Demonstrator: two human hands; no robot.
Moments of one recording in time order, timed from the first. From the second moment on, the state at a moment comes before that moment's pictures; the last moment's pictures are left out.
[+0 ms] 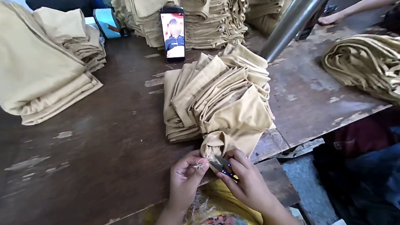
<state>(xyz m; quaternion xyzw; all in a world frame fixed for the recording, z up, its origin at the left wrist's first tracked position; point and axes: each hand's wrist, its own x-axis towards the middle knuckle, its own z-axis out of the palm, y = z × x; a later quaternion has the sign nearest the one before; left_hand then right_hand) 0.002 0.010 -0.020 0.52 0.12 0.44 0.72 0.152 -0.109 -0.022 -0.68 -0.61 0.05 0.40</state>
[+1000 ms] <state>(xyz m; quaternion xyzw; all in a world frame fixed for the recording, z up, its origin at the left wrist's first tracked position) -0.028 0.031 -0.009 0.84 0.20 0.28 0.42 0.183 -0.121 -0.017 -0.71 -0.63 0.06 0.30</state>
